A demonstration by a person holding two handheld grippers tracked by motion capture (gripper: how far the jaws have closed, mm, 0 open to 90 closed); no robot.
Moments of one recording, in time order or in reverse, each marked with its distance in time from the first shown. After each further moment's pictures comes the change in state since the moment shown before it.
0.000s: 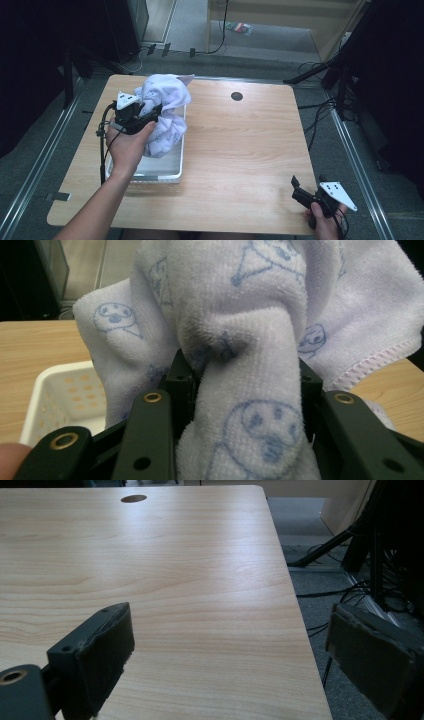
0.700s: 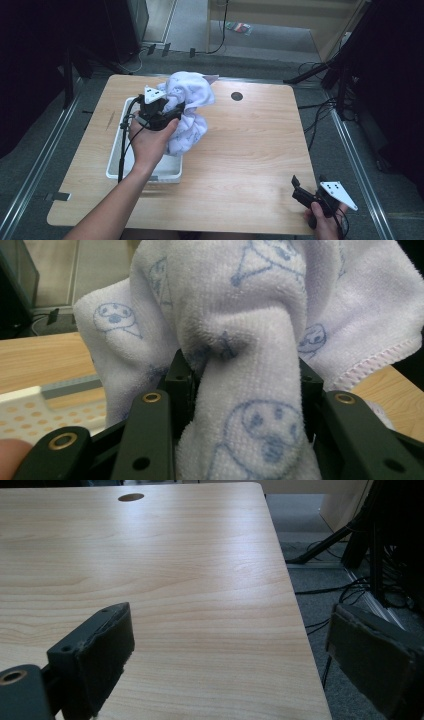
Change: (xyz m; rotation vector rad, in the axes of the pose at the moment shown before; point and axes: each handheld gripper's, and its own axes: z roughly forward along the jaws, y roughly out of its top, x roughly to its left) left arm -0.053 0.017 0.016 0.031 -0.065 0.065; right arm -0.001 0.000 0.001 0.010 -0.002 0.012
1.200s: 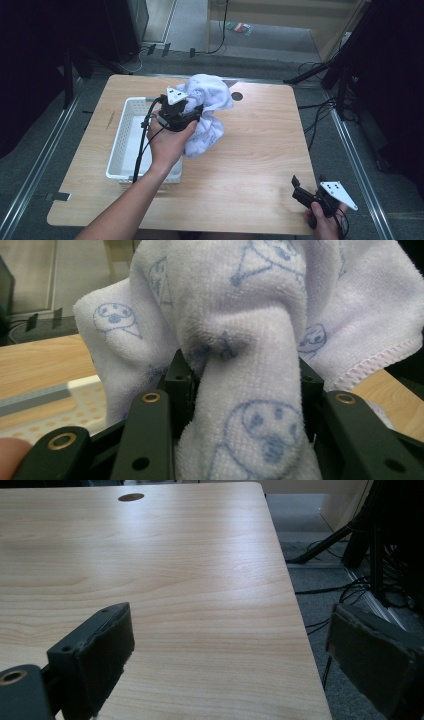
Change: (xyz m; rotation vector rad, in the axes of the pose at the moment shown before) left arm -0.040 0.002 0.020 0.021 -0.046 0.047; right arm 0.000 0.000 0.000 0.002 0.001 0.002
